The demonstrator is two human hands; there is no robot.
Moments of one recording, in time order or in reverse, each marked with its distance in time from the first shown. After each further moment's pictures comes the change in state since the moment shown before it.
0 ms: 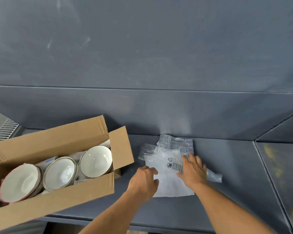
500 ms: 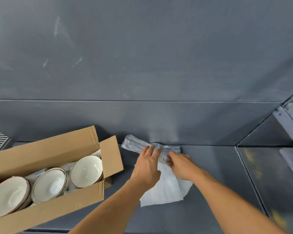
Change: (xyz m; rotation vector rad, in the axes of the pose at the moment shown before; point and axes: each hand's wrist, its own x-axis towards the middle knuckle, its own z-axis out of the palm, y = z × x) left_hand 0.018 0.058 -0.031 0.083 0.264 0.294; right_hand -0.014 0.008 -0.084 0.237 -0.039 -0.304
